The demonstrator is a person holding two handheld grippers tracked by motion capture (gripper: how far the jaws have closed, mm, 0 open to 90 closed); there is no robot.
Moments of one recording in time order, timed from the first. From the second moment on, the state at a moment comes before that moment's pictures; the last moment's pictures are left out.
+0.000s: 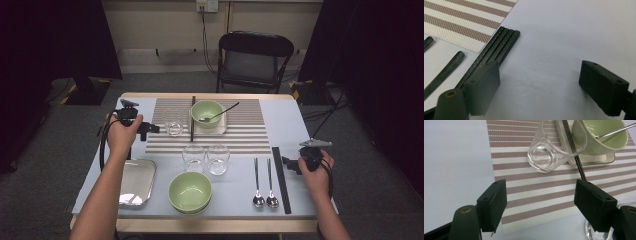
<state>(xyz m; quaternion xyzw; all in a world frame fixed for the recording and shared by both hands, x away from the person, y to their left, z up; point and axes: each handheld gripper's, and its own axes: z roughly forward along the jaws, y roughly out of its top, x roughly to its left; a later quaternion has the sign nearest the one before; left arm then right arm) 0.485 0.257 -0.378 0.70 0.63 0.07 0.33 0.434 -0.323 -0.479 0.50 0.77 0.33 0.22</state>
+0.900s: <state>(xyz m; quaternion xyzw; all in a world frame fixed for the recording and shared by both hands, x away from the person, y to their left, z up) 0.465 0.267 -0.378 0.71 0.61 0.06 0.35 0.434 -0.322 -0.479 0.51 0.77 0.33 0.22</state>
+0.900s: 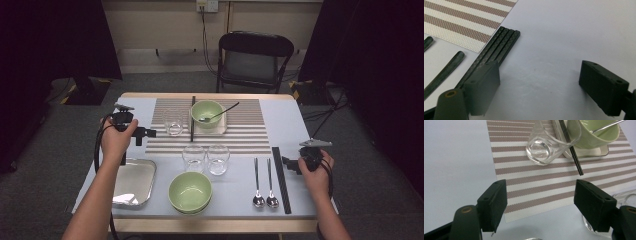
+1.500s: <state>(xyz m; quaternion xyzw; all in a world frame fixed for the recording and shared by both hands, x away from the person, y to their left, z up) 0.455 0.278 -0.384 0.70 0.62 0.06 0.35 0.434 -0.322 -0.479 0.51 0.77 0.33 0.22</state>
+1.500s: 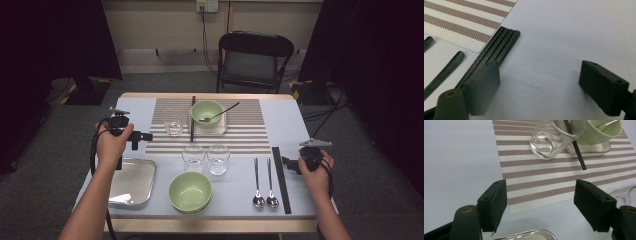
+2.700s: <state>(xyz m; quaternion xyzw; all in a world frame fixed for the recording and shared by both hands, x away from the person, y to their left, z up) 0.441 0.286 -0.394 0.70 0.61 0.05 0.35 0.434 -0.322 -0.479 0.51 0.77 0.33 0.22</state>
